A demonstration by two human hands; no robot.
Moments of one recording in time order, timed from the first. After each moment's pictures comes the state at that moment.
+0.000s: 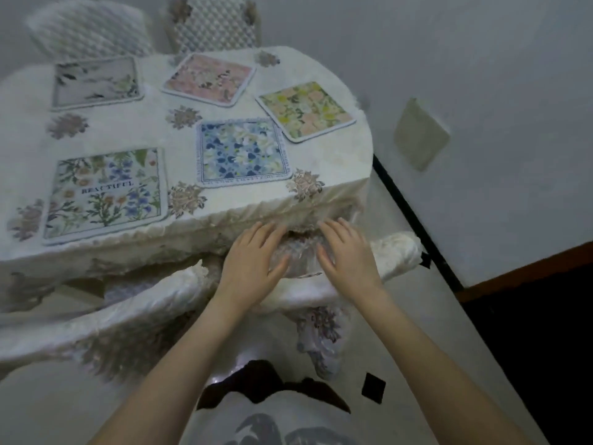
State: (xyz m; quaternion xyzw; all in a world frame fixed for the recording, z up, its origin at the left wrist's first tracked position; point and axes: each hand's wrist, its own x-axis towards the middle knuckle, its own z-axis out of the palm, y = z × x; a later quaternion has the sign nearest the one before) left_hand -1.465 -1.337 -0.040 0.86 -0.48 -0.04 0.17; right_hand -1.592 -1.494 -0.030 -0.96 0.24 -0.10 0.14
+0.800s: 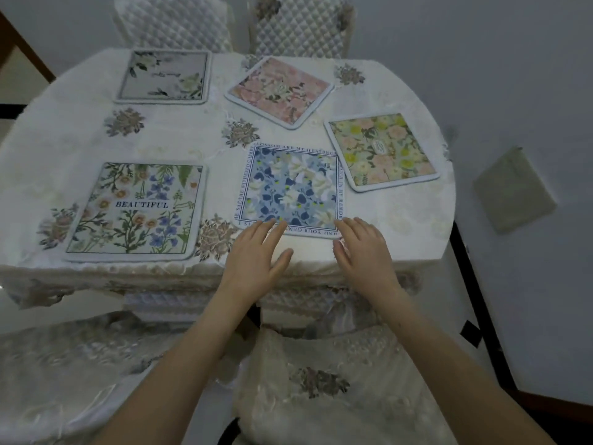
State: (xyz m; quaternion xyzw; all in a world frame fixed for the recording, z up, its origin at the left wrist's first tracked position) left_hand -1.283 -1.415 -0.067 0.92 -0.34 -0.04 0.19; right_hand -1.372 -1.621 -0.054 -0.98 0.10 -0.05 0.13
